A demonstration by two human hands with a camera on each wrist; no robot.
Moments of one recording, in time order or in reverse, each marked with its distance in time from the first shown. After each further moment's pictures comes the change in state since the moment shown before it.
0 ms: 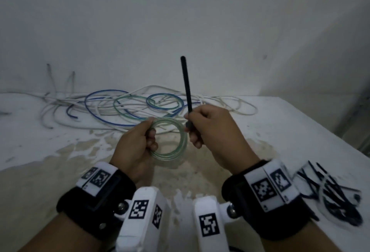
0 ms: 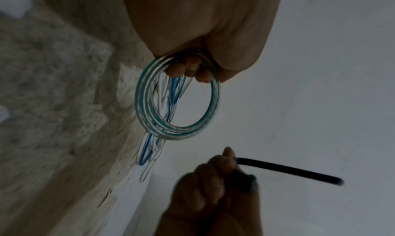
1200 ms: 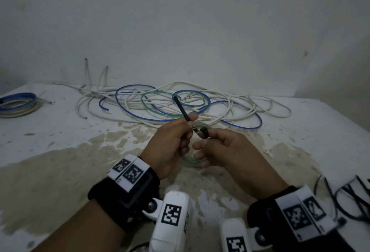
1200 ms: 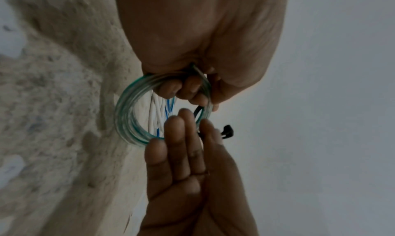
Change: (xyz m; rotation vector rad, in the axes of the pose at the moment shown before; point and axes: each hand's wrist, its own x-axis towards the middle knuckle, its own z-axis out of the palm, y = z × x) left_hand -0.009 0.000 0.000 0.270 -0.214 -0.013; right_hand -0.015 0.033 0.017 0.203 -0.204 0.177
